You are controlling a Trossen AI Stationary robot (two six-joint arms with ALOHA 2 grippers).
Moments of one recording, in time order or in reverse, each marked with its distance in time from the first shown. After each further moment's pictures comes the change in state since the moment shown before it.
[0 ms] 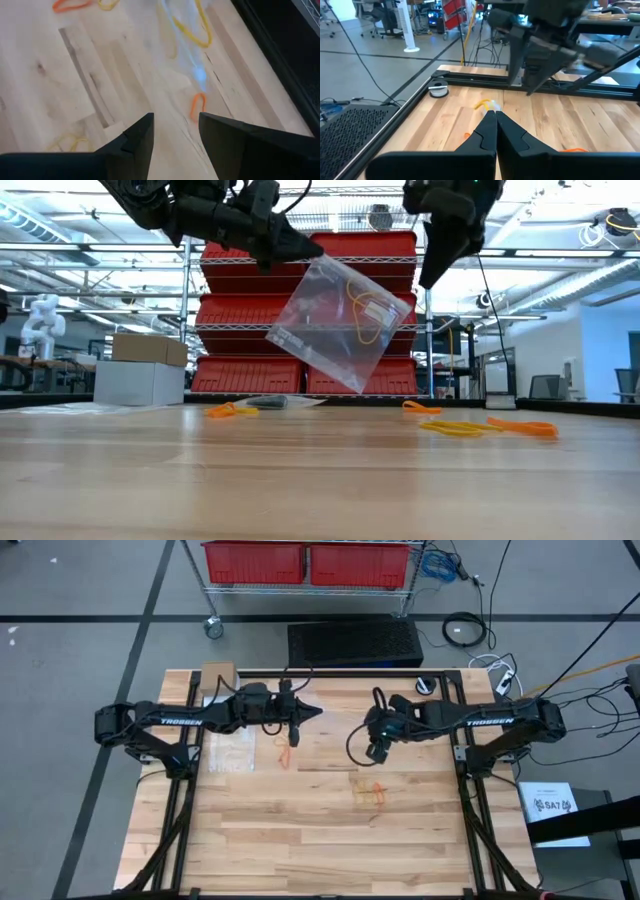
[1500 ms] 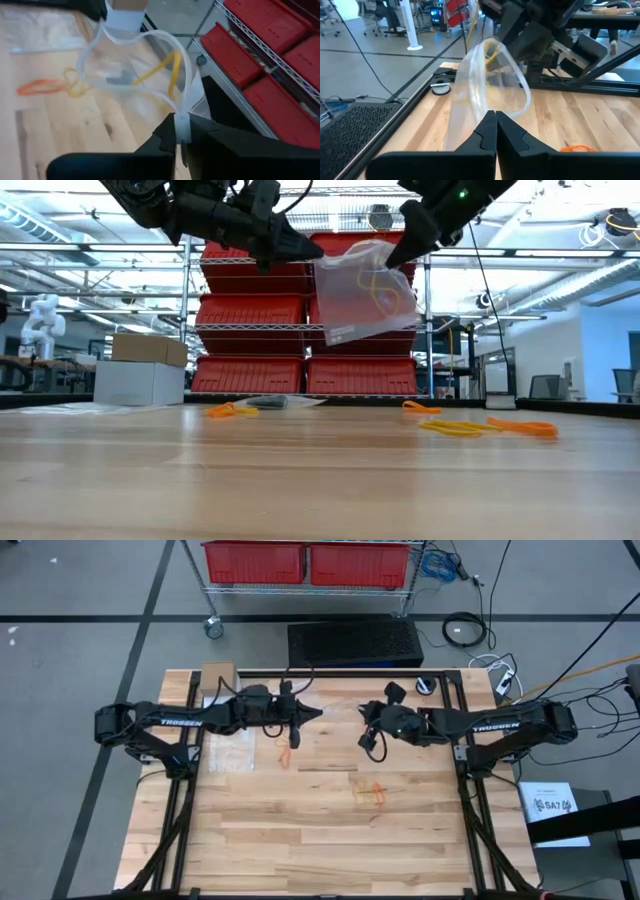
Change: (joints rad) left arm -0.016 -0.001 0.000 -0.015 -0.040 0.011; right arm -0.001 -0.106 -0.235 0.625 0.264 -0.369
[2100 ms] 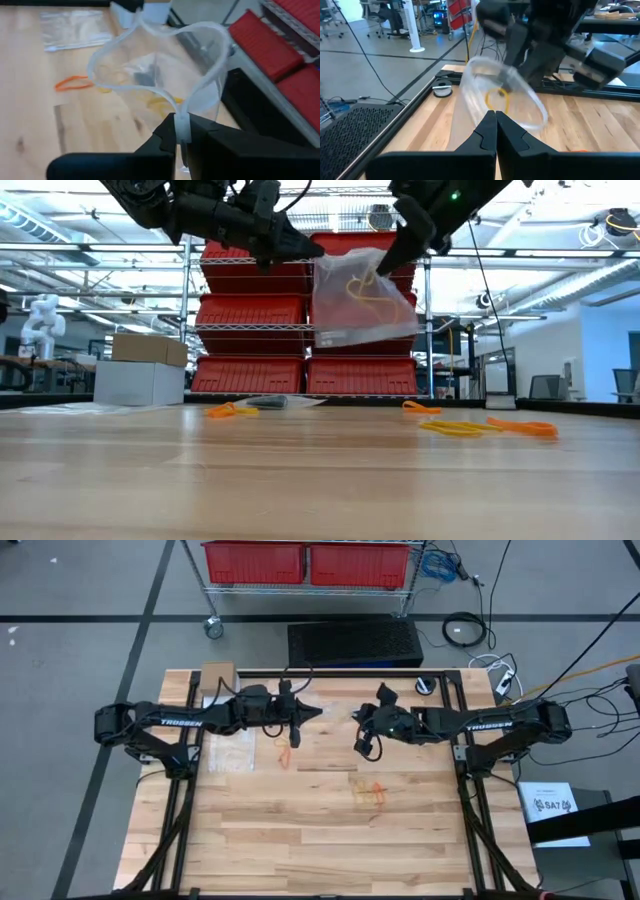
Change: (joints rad) left arm -0.012 0.003 0.000 0.020 -0.017 -0.012; right arm -0.016 0.062 0.029 -0.006 -0.164 0.074
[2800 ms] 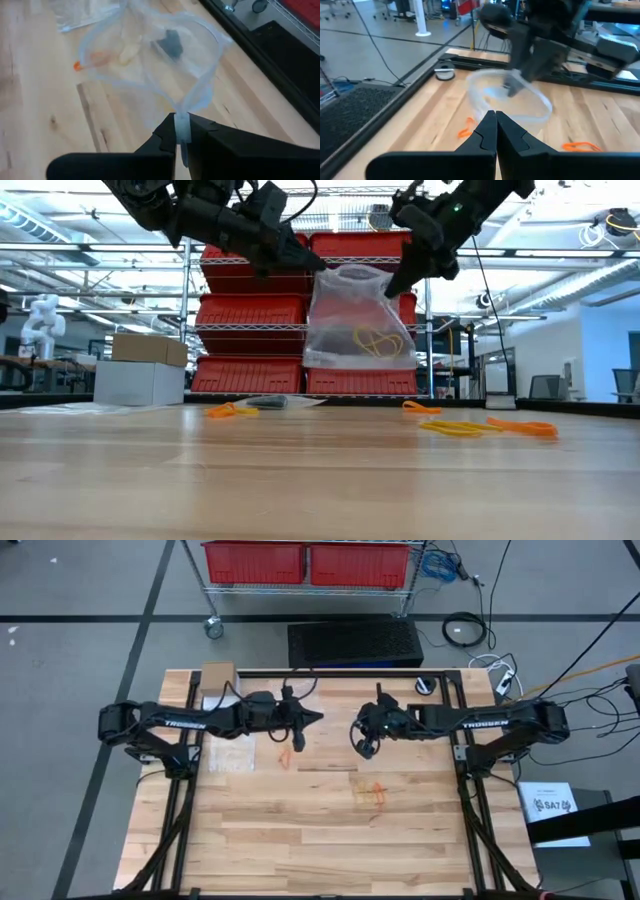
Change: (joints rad) left arm -0.043 0.041 0.000 -0.026 -0.084 -0.053; right arm -0.046 0.017 0.000 -0.121 -0.164 0.183
